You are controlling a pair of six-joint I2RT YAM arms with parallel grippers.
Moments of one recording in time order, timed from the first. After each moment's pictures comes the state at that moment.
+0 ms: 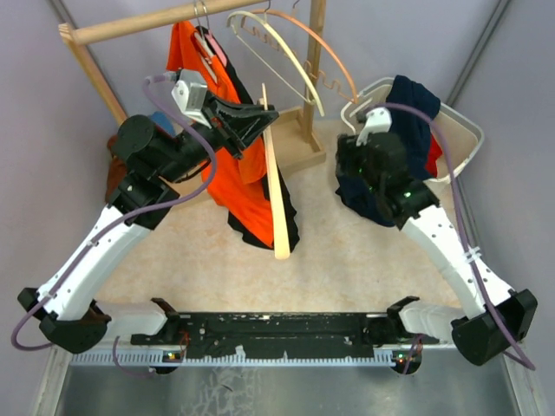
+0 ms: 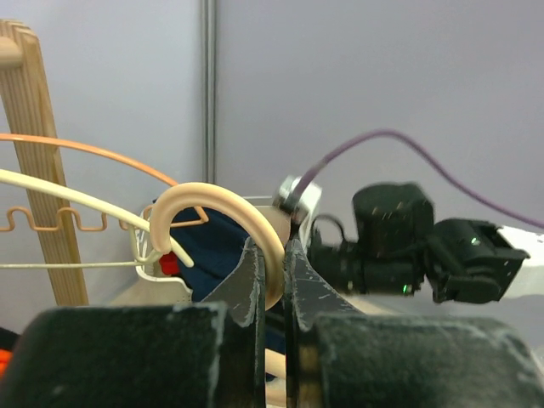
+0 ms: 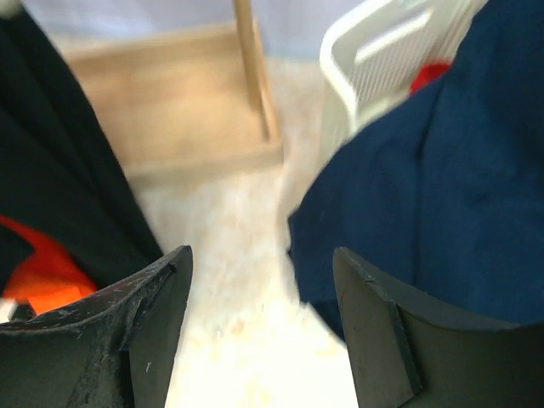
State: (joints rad) left arm -0.72 1.25 1.57 0.06 0.30 -0.21; right arm 0.43 1.16 1.24 -0.35 0.24 0.10
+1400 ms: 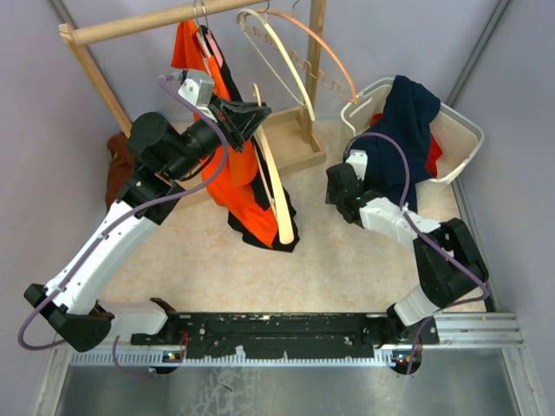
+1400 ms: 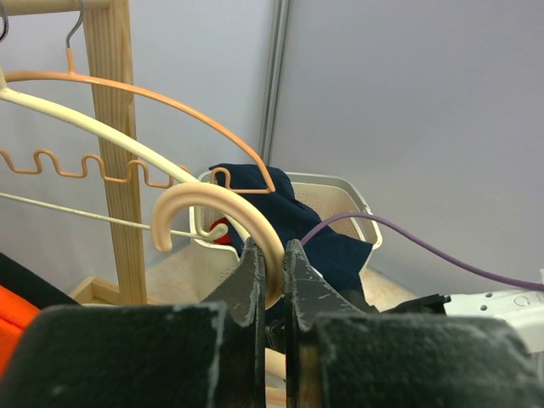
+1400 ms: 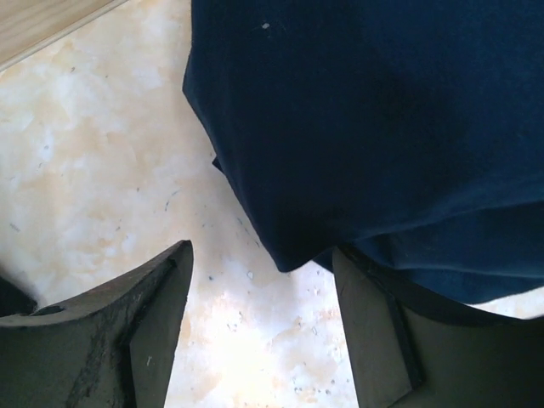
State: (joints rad) left arm -0.66 1.25 1.49 0.07 0.21 -0.19; right arm 0.50 1.51 0.91 -0.15 0.53 0.42
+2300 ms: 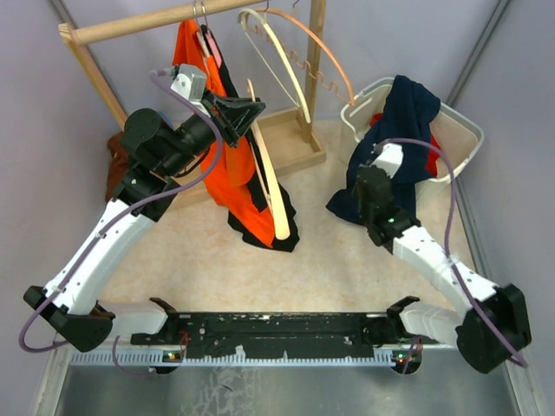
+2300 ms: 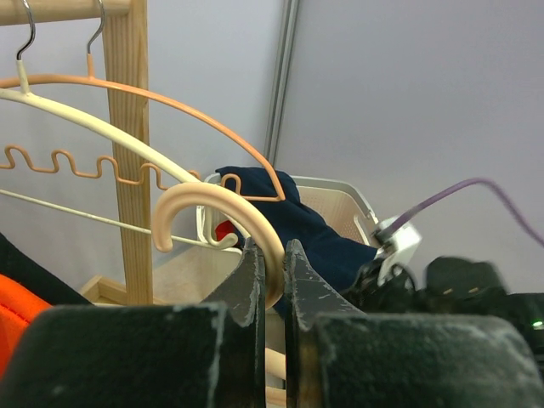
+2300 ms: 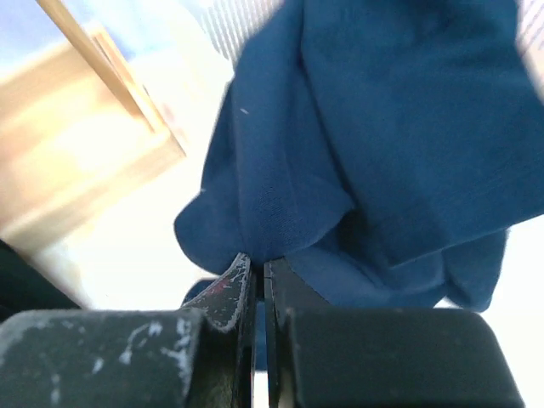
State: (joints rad) left arm -0.61 1.26 1.51 0.06 0.24 -0.21; right arm 0.49 1.15 0.77 -0.04 0.65 0.38
